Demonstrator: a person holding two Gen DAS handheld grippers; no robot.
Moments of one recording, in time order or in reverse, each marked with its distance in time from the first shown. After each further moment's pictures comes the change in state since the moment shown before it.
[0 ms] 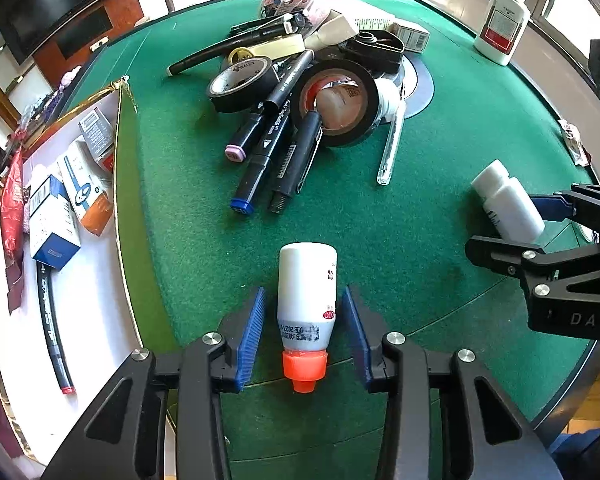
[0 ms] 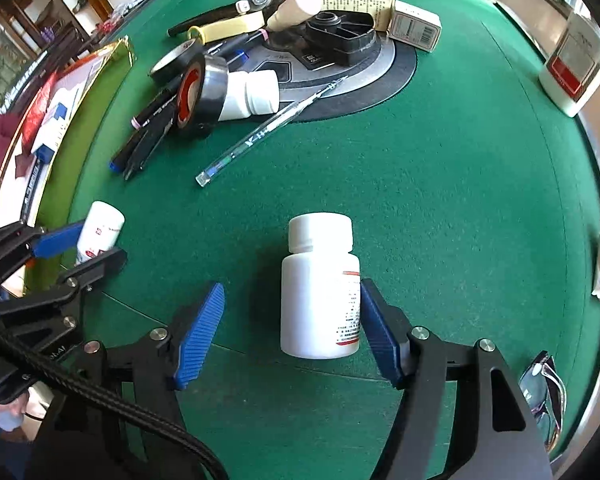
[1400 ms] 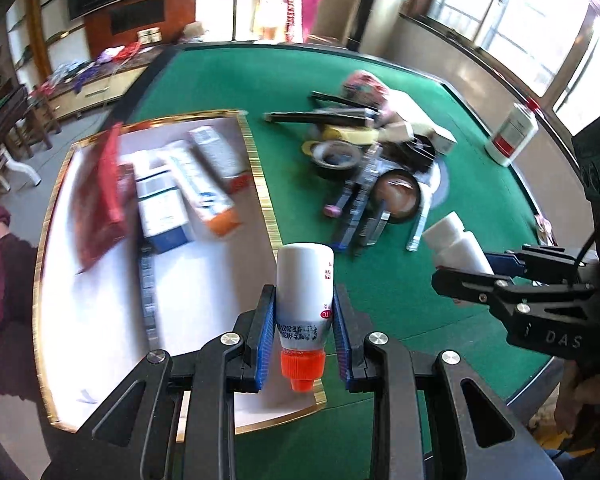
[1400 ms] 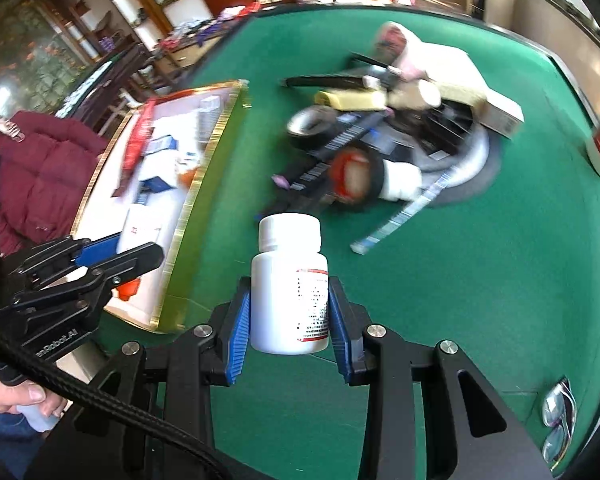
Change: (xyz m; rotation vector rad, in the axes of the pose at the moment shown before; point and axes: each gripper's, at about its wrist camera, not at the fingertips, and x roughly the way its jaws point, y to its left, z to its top) left arm -0.086 0.101 -0.016 -0.236 -0.159 -0.084; right arm -0.052 0.103 0.034 -0.104 -0.107 0.227
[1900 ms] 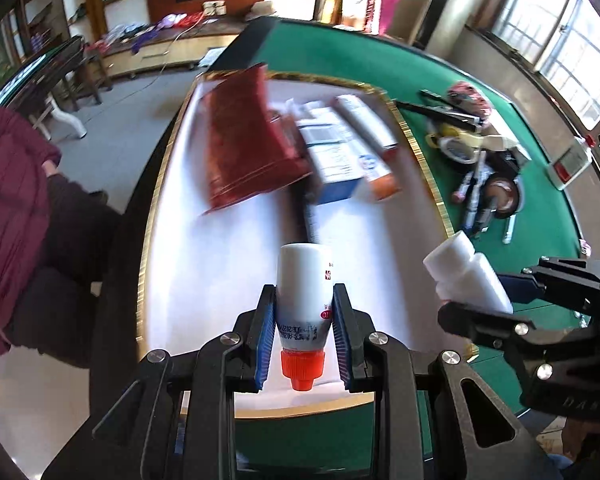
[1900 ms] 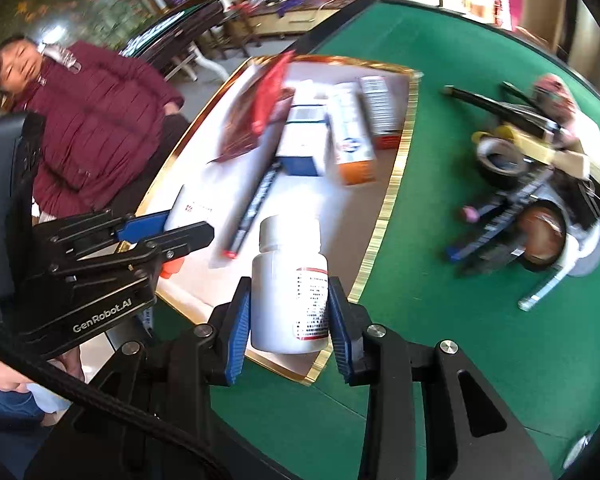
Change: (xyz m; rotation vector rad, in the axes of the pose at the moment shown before) left arm -0.007 0.118 -0.037 -0.144 0.046 0.111; right arm 0.070 0.133 0.010 -0.213 0.093 0.108
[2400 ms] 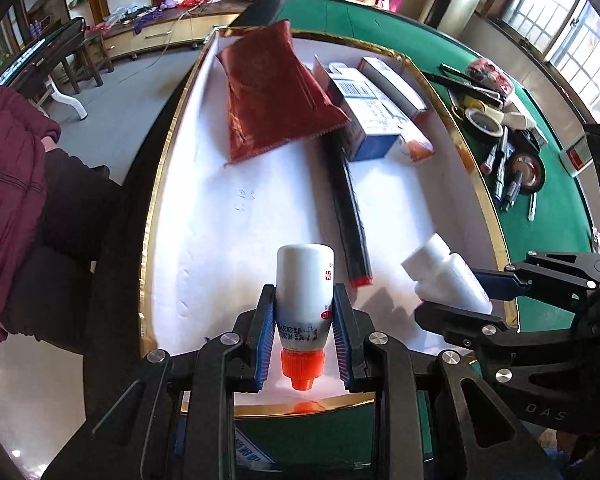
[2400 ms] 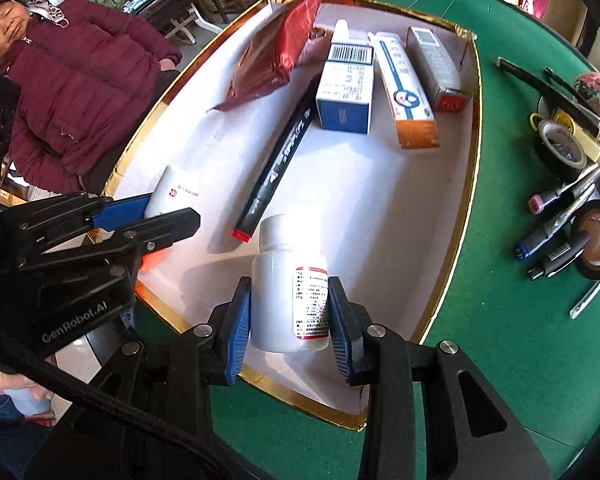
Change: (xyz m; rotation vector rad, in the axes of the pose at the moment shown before) left arm 0.026 0.017 -0.017 0.009 0.070 -0.002; right arm 0.058 0.015 -0.002 -0.022 0.105 -0.035
